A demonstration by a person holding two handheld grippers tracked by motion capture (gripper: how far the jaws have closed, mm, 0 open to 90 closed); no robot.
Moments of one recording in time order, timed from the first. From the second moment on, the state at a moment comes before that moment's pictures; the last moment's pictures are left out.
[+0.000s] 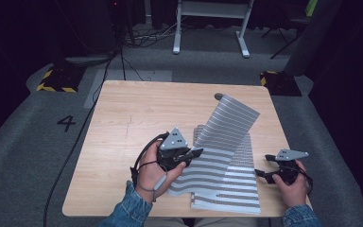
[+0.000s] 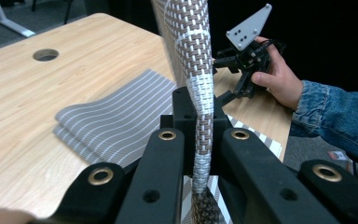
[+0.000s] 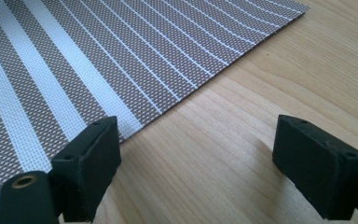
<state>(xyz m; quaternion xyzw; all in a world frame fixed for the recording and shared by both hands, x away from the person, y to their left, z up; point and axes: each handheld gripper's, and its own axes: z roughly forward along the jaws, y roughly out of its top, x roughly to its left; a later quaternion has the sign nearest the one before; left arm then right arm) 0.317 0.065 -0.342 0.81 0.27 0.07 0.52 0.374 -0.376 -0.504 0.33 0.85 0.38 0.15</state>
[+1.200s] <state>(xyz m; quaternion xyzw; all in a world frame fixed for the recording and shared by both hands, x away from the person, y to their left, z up) 0.363 0.176 -0.365 0.81 0.38 0.06 0.44 0.374 -0.376 -0.504 0.33 0.85 0.38 0.15</state>
